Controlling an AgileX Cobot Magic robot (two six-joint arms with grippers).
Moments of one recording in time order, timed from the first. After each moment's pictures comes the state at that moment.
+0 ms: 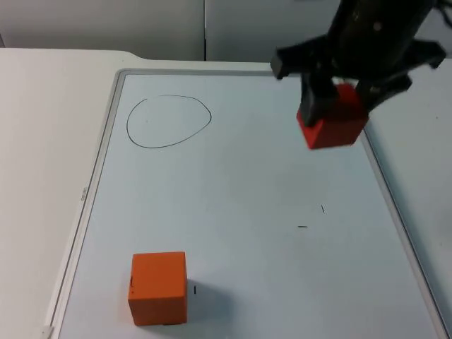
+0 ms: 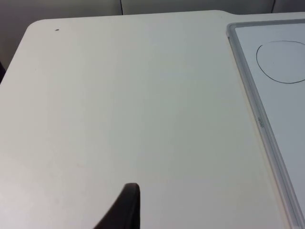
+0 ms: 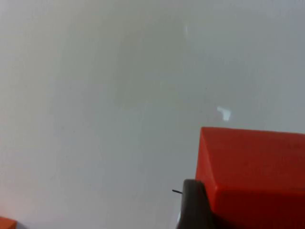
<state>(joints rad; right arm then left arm) 0.53 1.88 -1.44 -0.07 0.93 0.26 0.01 0.00 -0.52 0.02 1.08 0.03</state>
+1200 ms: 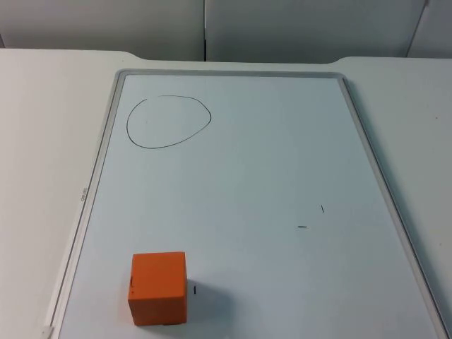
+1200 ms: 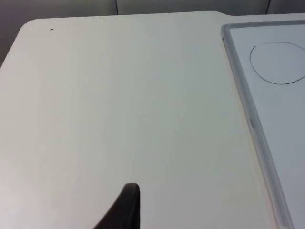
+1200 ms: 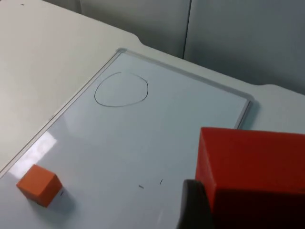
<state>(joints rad) 0.53 0.68 -1.18 -0.08 1.14 -0.02 0.01 0.00 -0.52 -0.02 1.08 0.03</state>
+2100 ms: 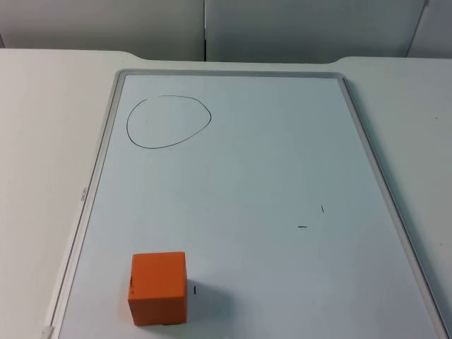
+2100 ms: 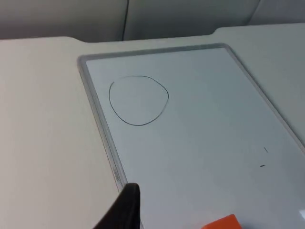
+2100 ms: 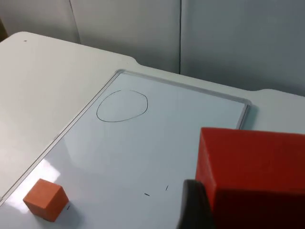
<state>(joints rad) 0.53 0.41 -0.96 -0.10 1.06 0.07 0.01 0.61 -0.74 -0.56 0.89 0.39</state>
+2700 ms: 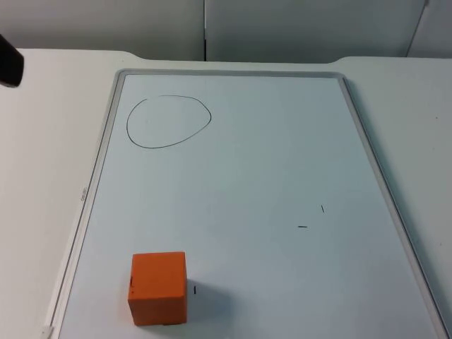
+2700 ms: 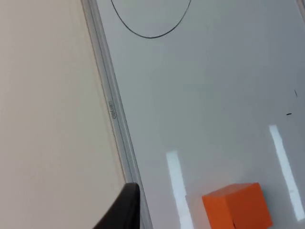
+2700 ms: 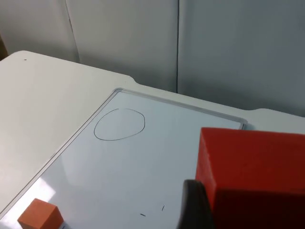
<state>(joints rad) 0.53 0.41 -0.96 -0.12 1.00 0.07 -0.02 1.11 -0.76 -0.64 0.80 0.46</state>
